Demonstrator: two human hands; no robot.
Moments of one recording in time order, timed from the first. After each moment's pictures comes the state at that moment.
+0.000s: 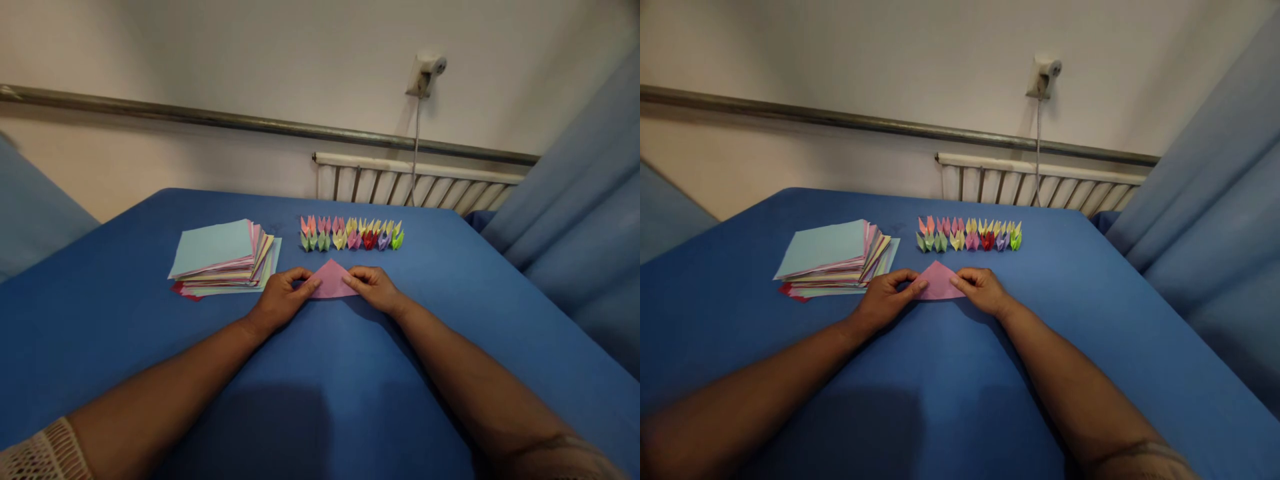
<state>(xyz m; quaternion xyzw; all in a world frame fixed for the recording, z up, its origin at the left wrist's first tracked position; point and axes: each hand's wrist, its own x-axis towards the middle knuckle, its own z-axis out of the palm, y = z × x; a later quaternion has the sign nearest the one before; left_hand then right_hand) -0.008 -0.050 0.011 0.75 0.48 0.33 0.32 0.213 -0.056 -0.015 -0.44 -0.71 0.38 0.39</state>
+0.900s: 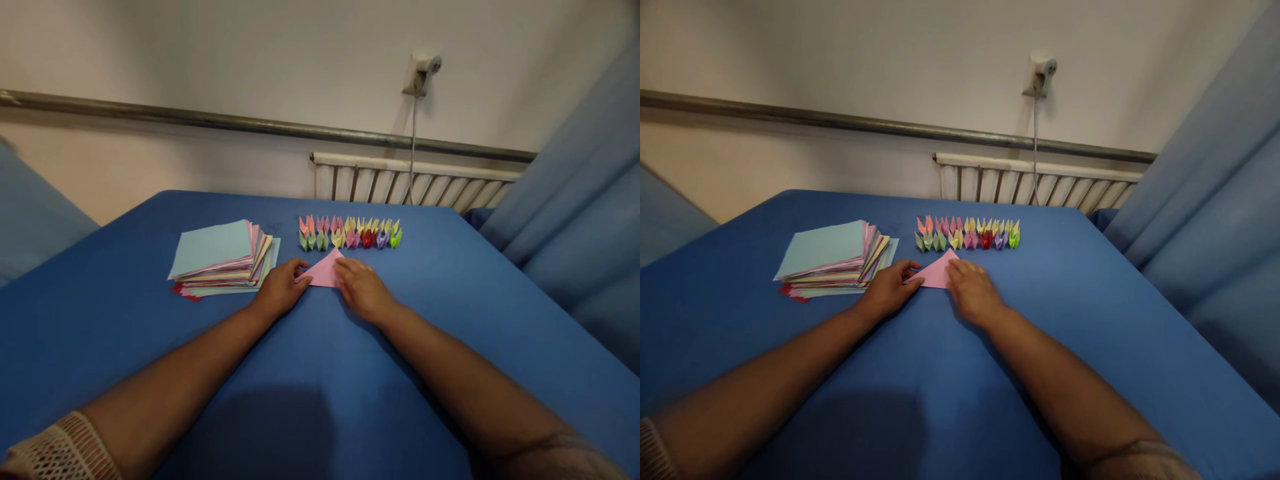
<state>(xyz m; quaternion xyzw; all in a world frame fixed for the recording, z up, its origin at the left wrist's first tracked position) -0.014 -0.023 -0.004 0.78 0.54 0.24 0.19 0.197 -0.067 -0.011 -0.54 -0.82 0.06 0.18</state>
